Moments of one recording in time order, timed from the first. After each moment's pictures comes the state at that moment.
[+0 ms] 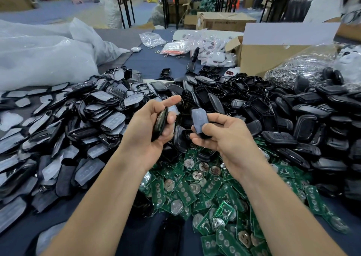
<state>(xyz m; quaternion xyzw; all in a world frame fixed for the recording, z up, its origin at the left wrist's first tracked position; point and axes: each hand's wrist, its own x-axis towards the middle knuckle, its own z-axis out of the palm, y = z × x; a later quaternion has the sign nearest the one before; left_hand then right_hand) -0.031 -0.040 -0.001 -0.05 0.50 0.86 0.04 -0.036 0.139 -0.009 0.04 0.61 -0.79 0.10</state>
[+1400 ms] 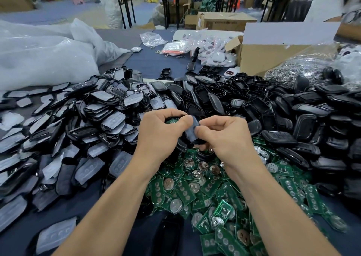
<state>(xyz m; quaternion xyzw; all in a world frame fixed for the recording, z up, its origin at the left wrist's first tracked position) -0.031 -0.018 -0.019 -0.05 0.78 0.60 -0.15 -0.034 0.139 -0.017 -0.01 0.71 -0.70 0.02</state>
